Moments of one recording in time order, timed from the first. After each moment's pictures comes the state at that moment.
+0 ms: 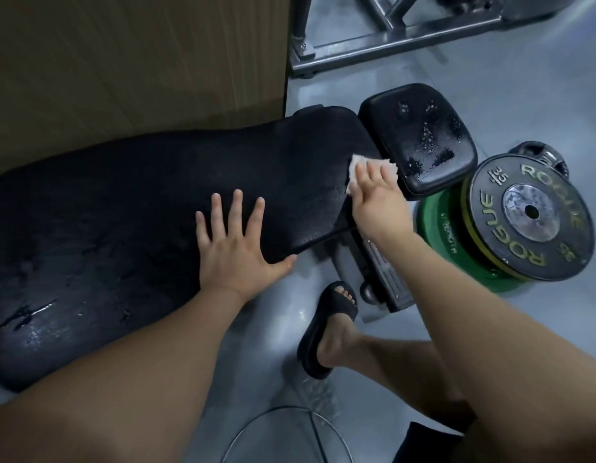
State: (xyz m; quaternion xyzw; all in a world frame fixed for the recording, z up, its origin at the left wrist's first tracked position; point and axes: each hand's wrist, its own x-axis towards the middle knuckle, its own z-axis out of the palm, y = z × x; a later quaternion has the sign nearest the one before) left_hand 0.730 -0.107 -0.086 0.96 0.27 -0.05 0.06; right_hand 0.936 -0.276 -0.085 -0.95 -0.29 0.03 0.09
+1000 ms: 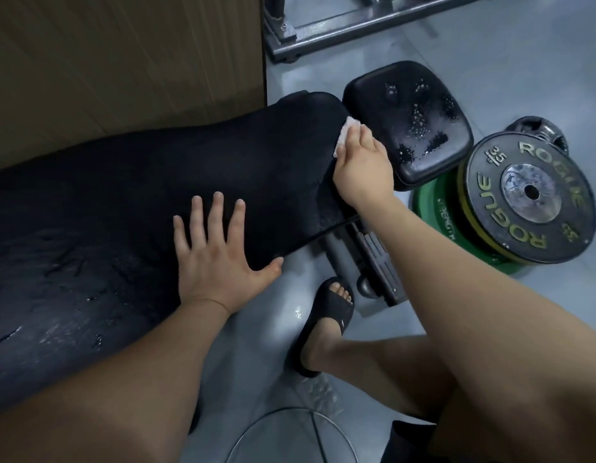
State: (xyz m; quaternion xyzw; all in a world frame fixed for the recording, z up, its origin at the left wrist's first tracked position) left_hand 0.737 -0.110 -0.089 0.96 0.26 -0.03 0.04; right_hand 0.982 -0.240 -0.088 -0.96 -0.25 0.01 0.09
